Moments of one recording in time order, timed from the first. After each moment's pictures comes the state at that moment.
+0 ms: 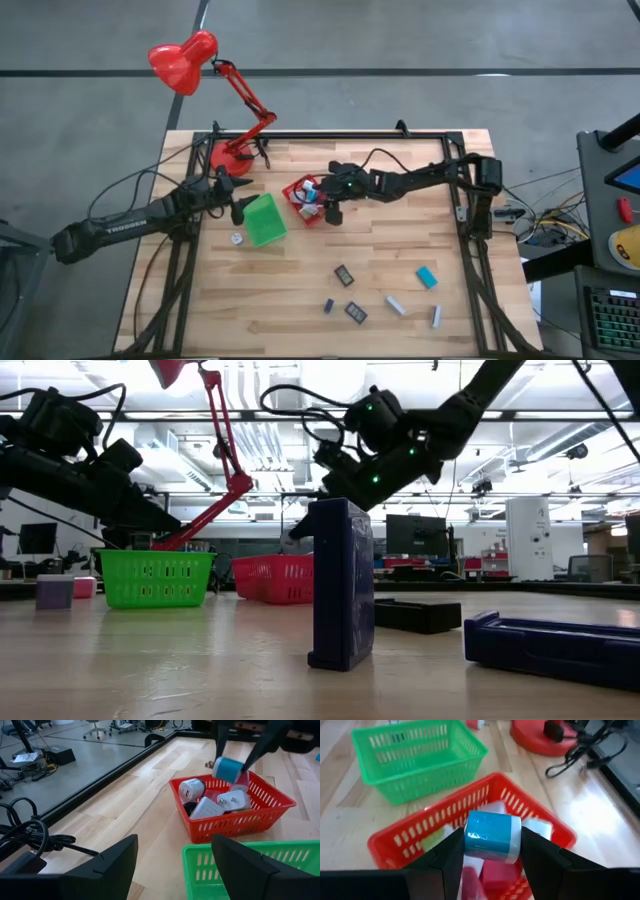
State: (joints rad) left arm 0.46 0.38 0.01 0.04 0.02 0.07; right arm -0.20 1.88 1.02 0.33 -0.05 -0.13
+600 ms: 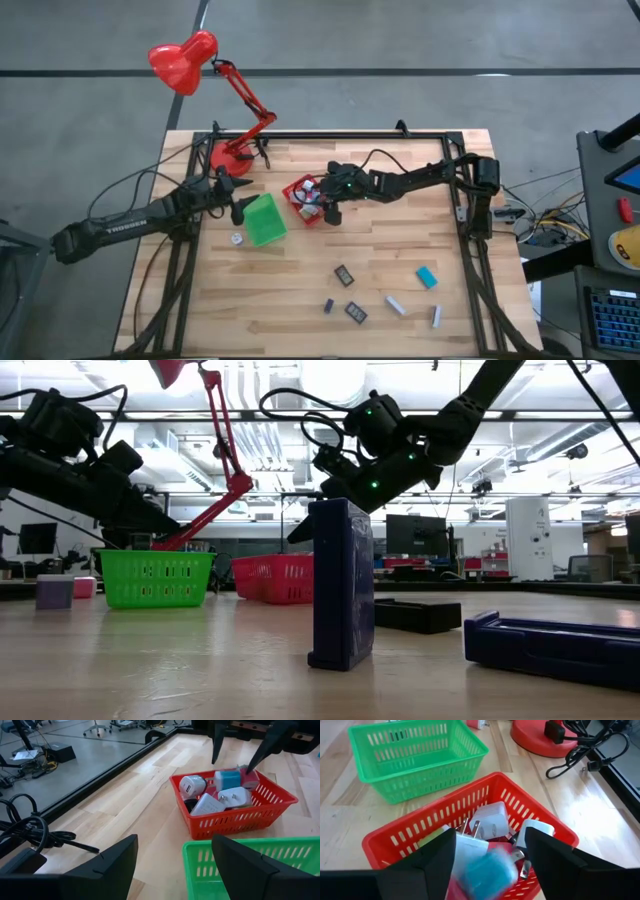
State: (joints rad) left arm 0.46 0.38 0.01 0.03 0.02 0.07; right arm -0.20 1.90 1.02 0.36 -0.05 -0.14
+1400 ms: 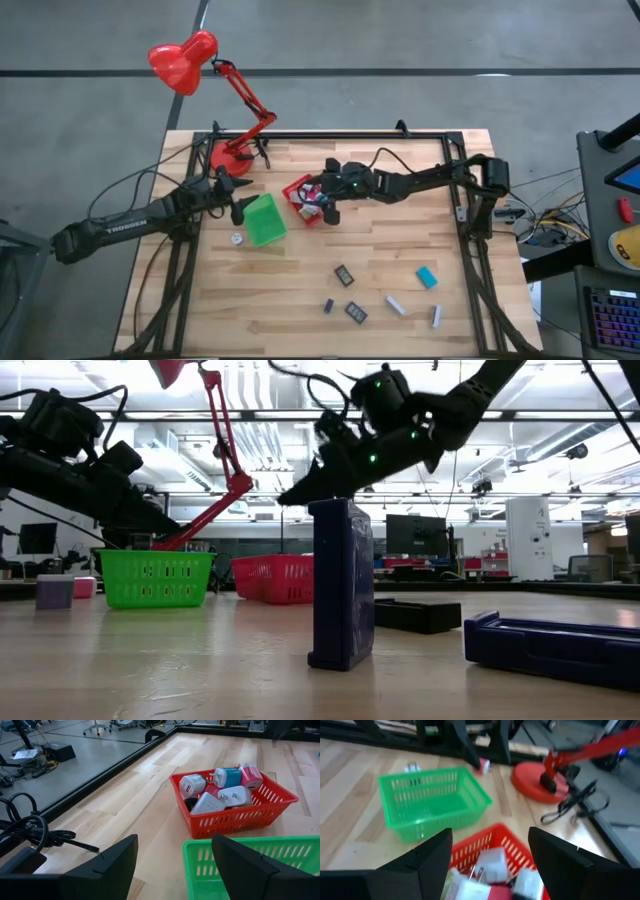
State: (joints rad) left arm 0.46 0.38 0.01 0.03 0.02 0.07; right arm -0.17 1.83 1.02 0.44 -0.06 -0.19
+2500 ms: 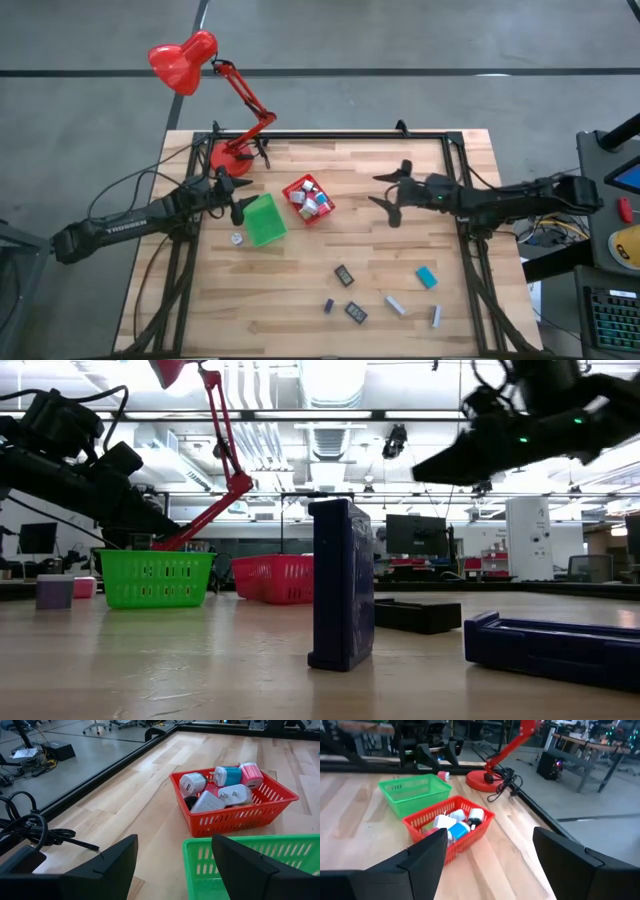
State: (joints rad) left arm 0.46 0.38 0.01 0.02 0.02 0.07; right arm -0.16 1.04 0.28 0.58 0.14 -0.08
